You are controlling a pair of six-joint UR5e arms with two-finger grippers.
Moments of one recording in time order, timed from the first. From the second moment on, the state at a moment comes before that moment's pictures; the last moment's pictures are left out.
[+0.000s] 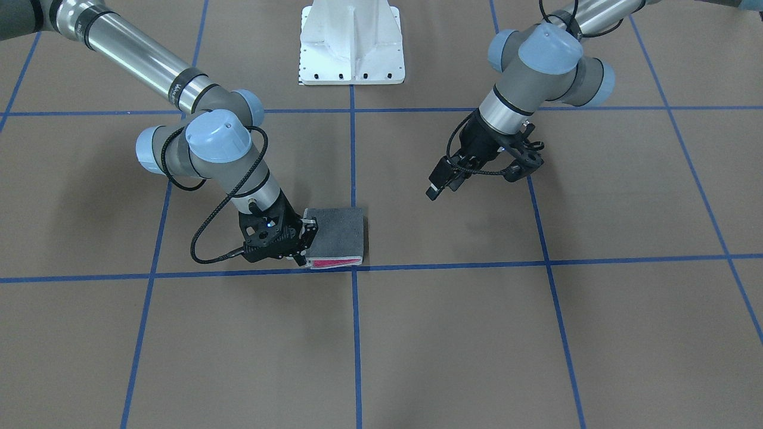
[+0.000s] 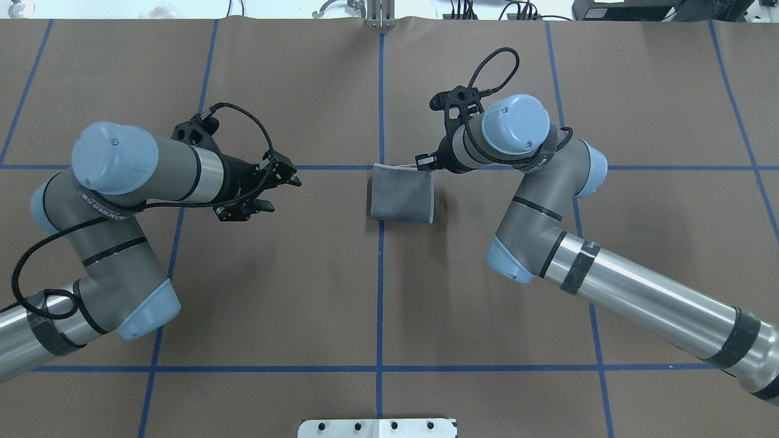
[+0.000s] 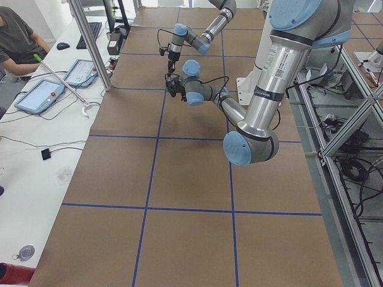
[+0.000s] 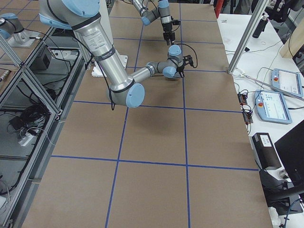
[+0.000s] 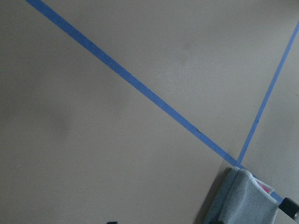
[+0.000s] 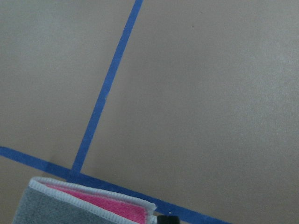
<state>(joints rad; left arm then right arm) -0.65 -1.98 -1.71 -2.23 -1.90 -1.88 0.65 -0.91 1.31 -0.92 1.83 0.96</state>
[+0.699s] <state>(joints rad) -0.64 -2.14 -1.61 -2.24 -1.83 -1.96 0.65 -0.91 1.31 -0.92 1.83 0.96</state>
